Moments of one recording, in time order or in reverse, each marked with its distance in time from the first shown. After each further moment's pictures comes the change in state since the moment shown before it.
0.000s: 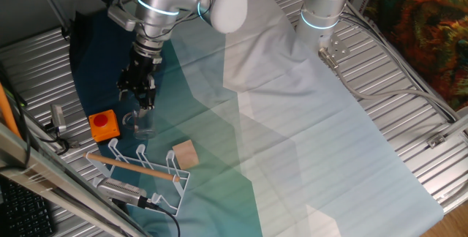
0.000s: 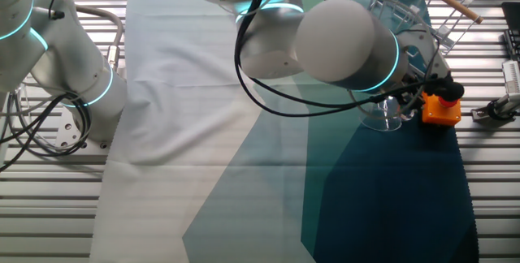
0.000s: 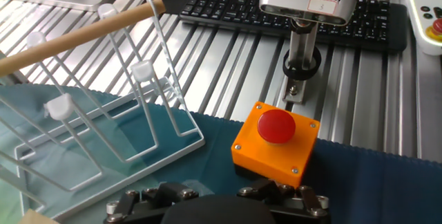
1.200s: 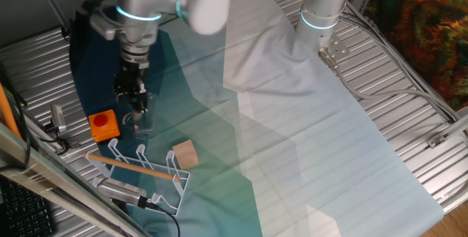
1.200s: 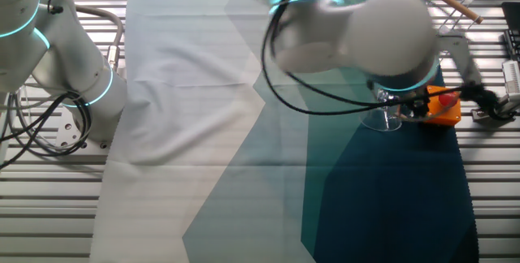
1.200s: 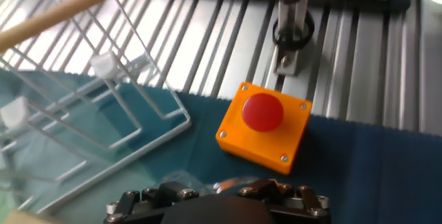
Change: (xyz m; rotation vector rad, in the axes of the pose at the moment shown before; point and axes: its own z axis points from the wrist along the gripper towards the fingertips) arm 0.004 -0.004 0.010 -0.069 0.254 0.086
